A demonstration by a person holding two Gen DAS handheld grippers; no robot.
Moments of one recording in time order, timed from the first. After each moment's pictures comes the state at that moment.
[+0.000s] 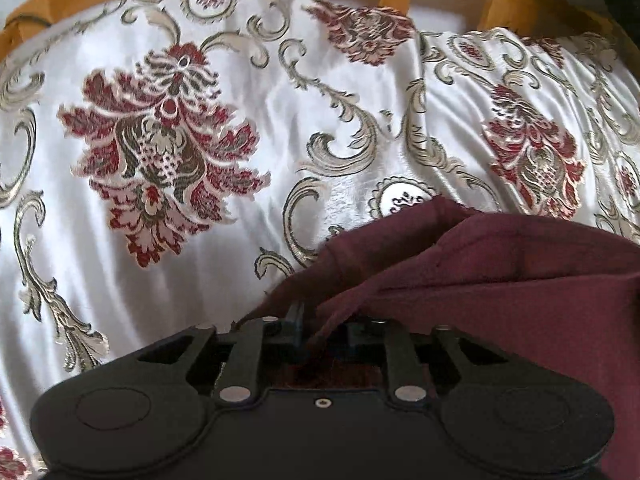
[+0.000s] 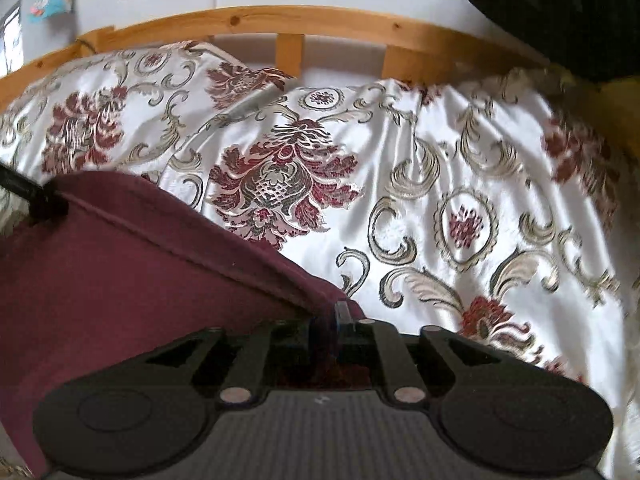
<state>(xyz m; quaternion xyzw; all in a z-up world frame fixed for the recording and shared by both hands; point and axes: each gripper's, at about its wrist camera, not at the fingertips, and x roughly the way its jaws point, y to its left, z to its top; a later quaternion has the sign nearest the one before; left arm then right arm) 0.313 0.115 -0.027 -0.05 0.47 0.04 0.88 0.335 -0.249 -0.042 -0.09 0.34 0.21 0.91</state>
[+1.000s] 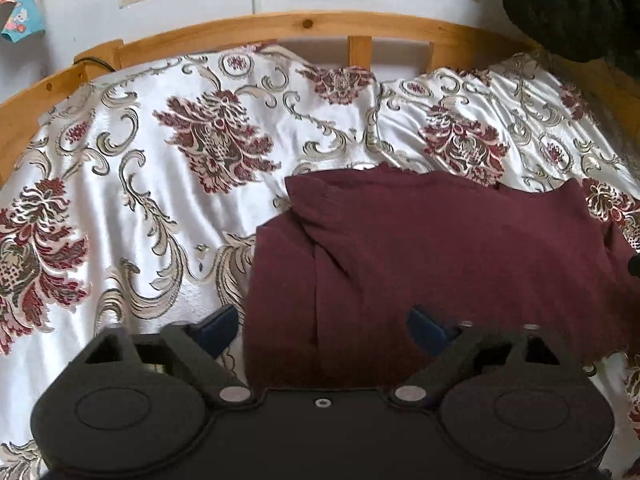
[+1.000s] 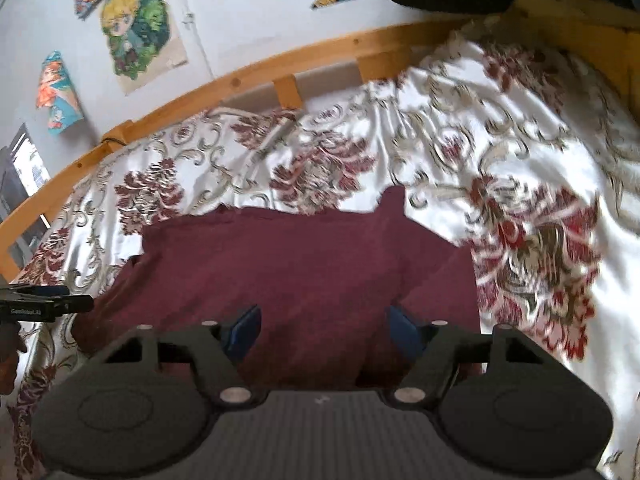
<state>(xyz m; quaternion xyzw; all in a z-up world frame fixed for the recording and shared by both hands) 0.135 0.091 -0.012 0.00 0.36 0.04 0.93 0.210 -0.300 -0.047 0.09 0.33 0.23 0.91</state>
